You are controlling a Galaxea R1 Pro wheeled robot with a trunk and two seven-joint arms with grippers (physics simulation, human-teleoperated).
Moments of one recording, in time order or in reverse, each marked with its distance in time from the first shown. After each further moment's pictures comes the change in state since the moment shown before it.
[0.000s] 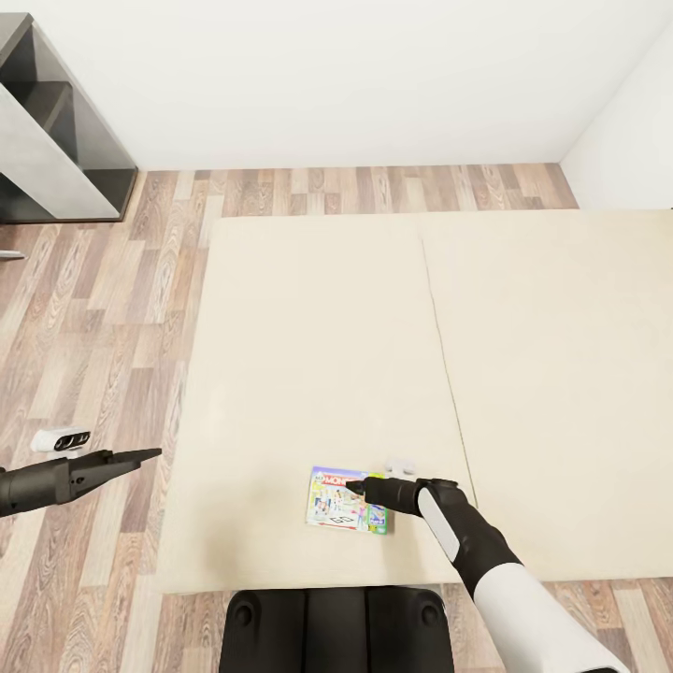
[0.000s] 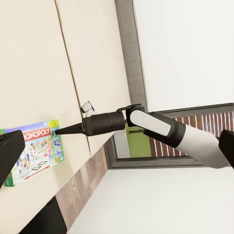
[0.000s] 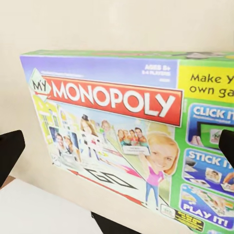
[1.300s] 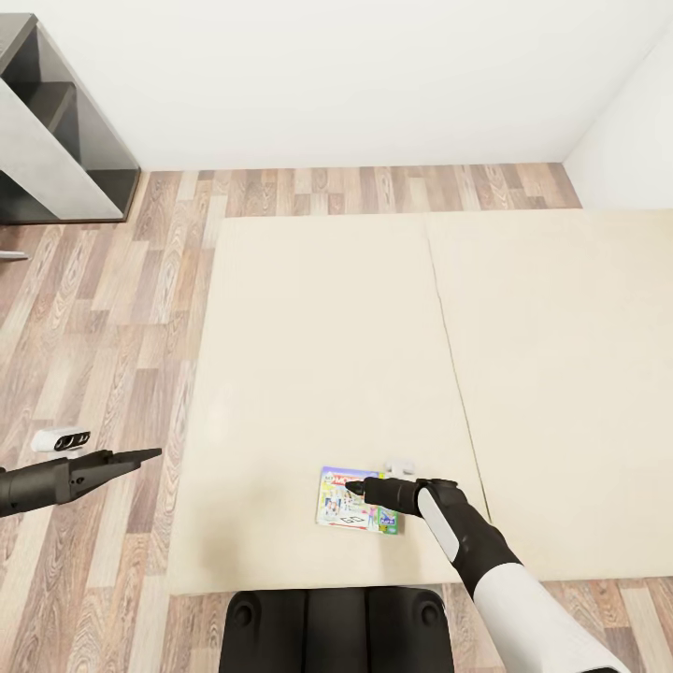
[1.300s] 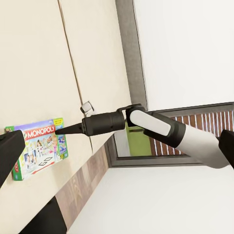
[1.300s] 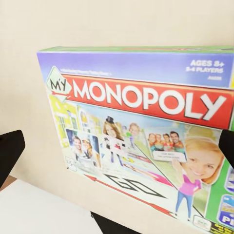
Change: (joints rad) left arm 0.000 0.000 -0.001 0.000 0.000 0.000 0.000; right arm 0.000 0.000 0.003 0.000 0.000 0.000 0.000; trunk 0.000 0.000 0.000
